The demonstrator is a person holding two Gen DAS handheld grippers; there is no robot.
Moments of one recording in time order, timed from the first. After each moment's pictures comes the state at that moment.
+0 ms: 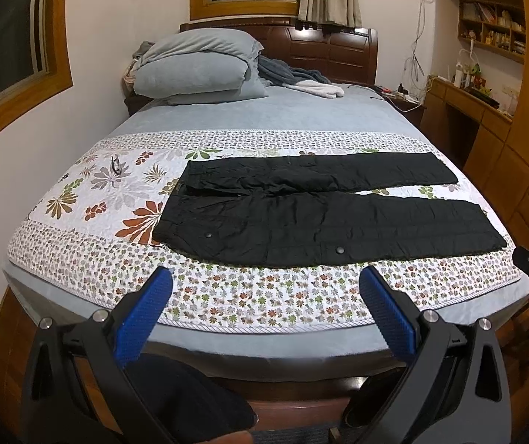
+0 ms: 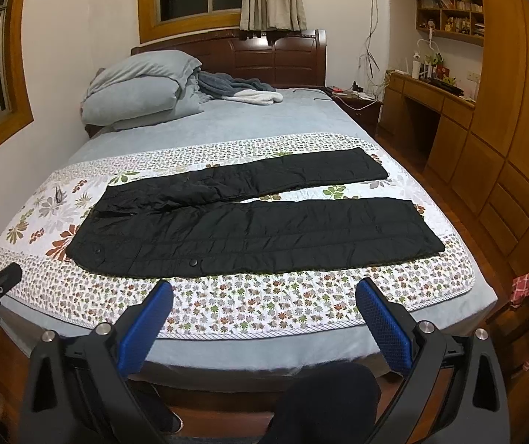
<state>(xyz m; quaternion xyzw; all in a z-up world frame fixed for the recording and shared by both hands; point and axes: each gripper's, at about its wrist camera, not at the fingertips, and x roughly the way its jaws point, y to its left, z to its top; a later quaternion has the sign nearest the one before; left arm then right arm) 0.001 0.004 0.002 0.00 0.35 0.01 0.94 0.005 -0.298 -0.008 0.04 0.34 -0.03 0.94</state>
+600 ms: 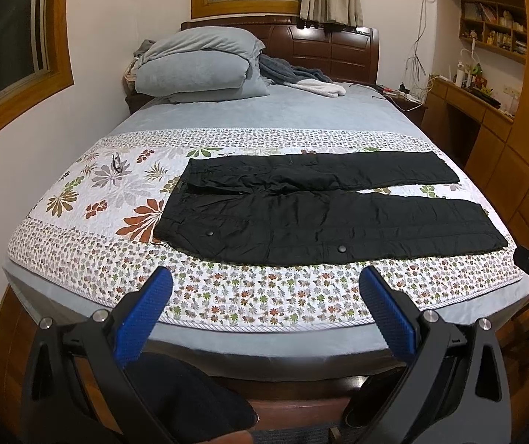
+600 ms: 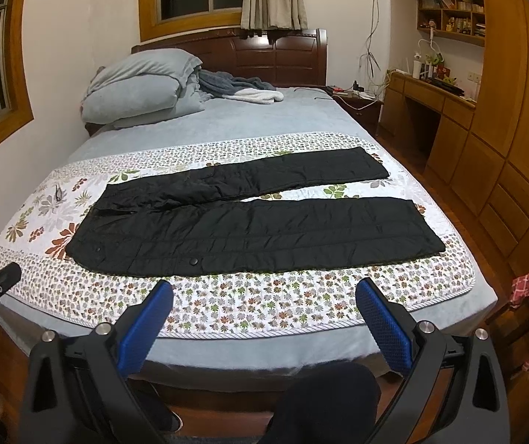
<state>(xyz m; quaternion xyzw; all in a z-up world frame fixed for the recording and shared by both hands) 0.000 0.005 0.002 0.00 0.35 0.01 0.93 0.009 -0.293 -0.013 0.04 0.35 -0.03 0.94</state>
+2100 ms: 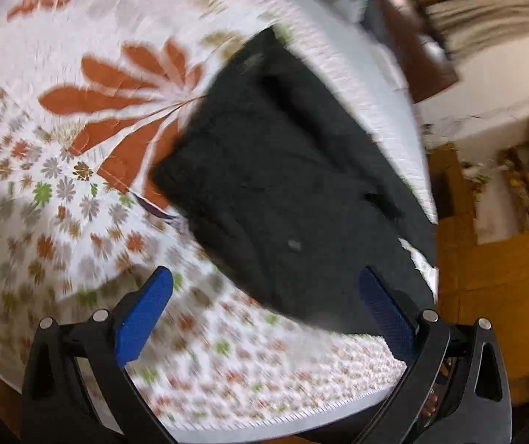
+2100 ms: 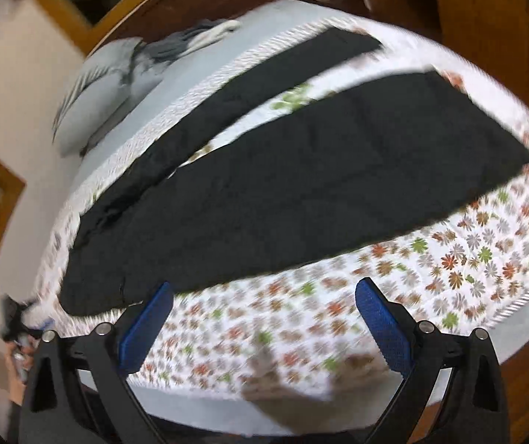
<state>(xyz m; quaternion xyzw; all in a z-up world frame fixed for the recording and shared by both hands) 0.258 0.266 -0.219 -0.38 0.52 -0.05 0.76 0.182 -0.520 -0.207 0.29 0.46 0.03 0.84</state>
